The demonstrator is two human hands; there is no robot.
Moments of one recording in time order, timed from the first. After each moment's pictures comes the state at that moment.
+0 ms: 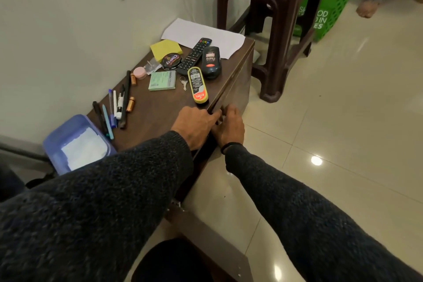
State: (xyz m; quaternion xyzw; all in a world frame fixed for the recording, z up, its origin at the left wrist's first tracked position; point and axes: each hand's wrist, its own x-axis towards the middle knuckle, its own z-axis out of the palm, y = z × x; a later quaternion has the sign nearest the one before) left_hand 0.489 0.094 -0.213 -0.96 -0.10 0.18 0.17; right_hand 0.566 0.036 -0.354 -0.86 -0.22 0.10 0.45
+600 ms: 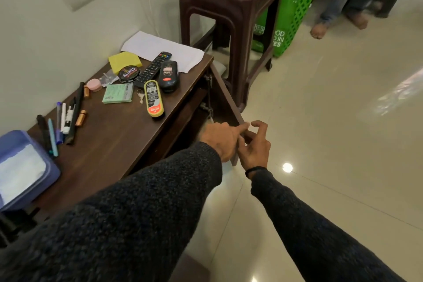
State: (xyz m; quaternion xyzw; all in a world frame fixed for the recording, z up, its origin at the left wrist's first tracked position) left_hand 0.587 -0.027 -0.234 -0.99 -0.09 0.13 0.01; right_hand 0.644 -0.127 -0.357 -0.83 -0.13 0.07 0.54
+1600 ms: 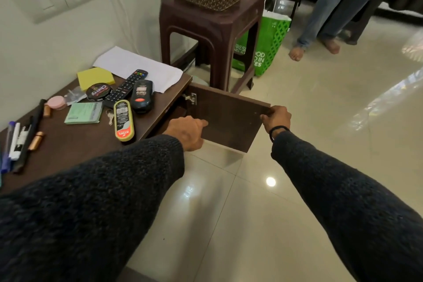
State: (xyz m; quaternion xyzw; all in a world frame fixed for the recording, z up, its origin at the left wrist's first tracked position) left_hand 0.651 0.038 -0.230 -0.96 -0.18 0.20 -0.02; right_hand 0.864 -0.142 -0.325 -0.92 0.00 0.07 0.40
